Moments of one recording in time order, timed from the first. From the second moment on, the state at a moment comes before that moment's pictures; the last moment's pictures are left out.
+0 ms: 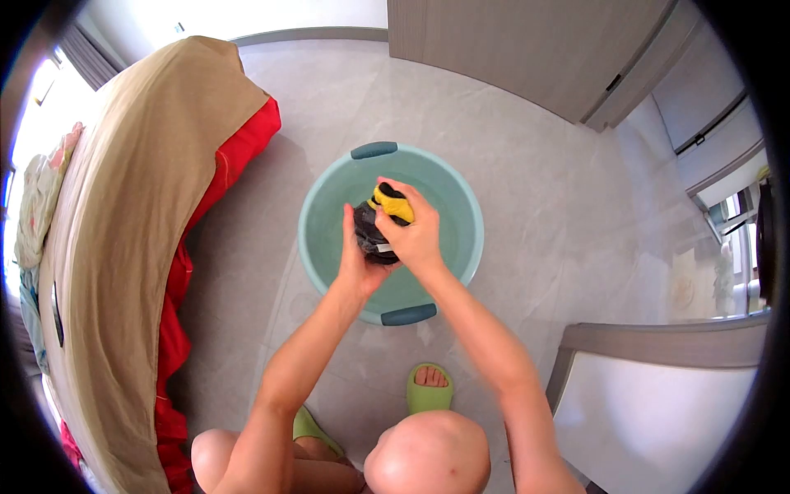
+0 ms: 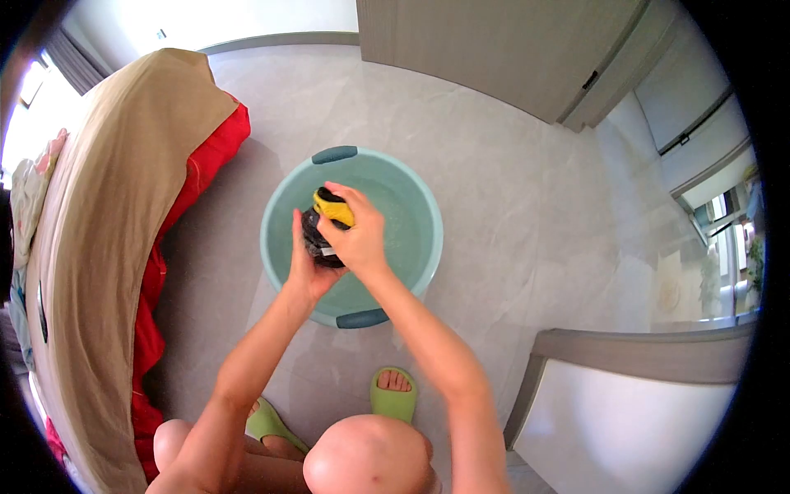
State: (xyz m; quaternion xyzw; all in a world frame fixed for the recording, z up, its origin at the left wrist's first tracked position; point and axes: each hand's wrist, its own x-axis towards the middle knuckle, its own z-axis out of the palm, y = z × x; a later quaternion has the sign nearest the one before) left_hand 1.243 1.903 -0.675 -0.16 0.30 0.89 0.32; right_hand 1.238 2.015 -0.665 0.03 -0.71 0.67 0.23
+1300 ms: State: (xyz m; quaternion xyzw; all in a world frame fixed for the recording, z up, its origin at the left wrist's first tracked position) left_hand 1.154 1.959 -0.635 0.12 0.73 0.25 0.62; right_hand 1.249 2.026 -0.671 0.50 -0.72 0.19 0.43
